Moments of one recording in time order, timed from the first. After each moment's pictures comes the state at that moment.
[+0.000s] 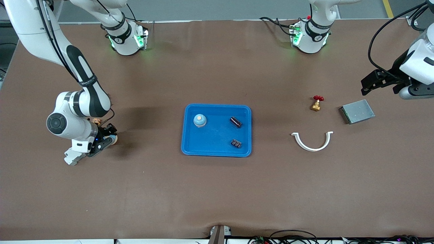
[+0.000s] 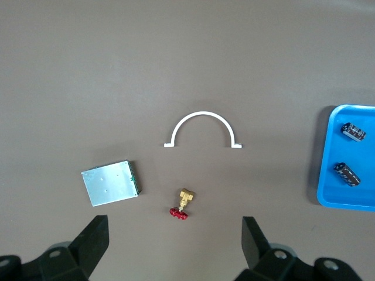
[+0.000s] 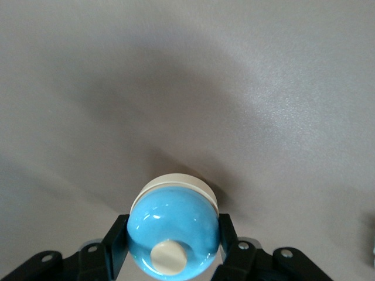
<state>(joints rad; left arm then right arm) 0.05 -0.01 -0.16 -1.57 0.03 1.59 -0.13 -0.06 0.49 0.05 -1.99 -0.04 2.34 -0.58</state>
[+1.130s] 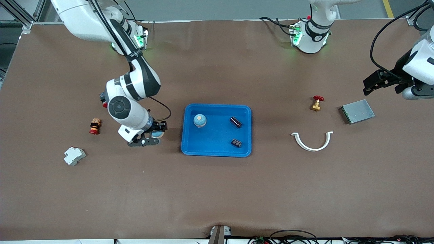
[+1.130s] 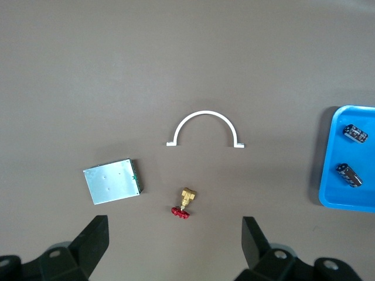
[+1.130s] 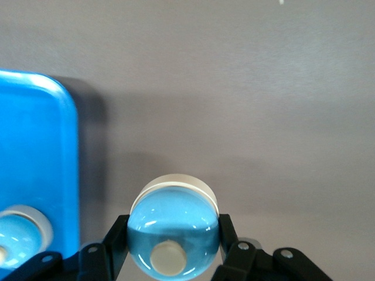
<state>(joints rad) 0.06 -0.01 -0.15 -1.57 0.03 1.59 -0.13 0.34 0.46 0.07 -1.86 0.04 2.24 0.34</state>
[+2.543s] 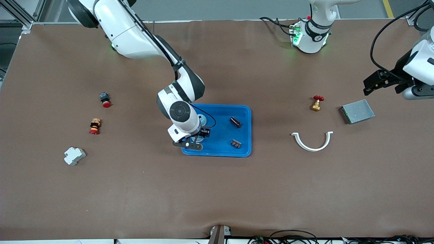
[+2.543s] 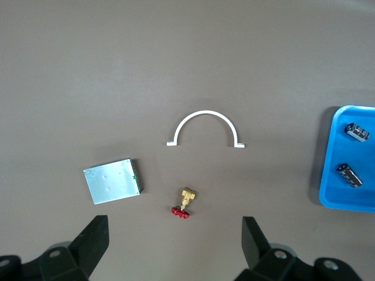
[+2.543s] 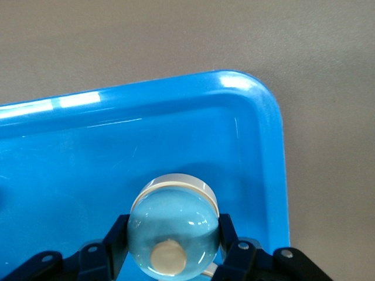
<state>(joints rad) 0.06 0.00 -0.15 -1.57 0.03 1.59 -0.13 0.56 0.77 0.07 -1.50 0.04 2.25 0.77</state>
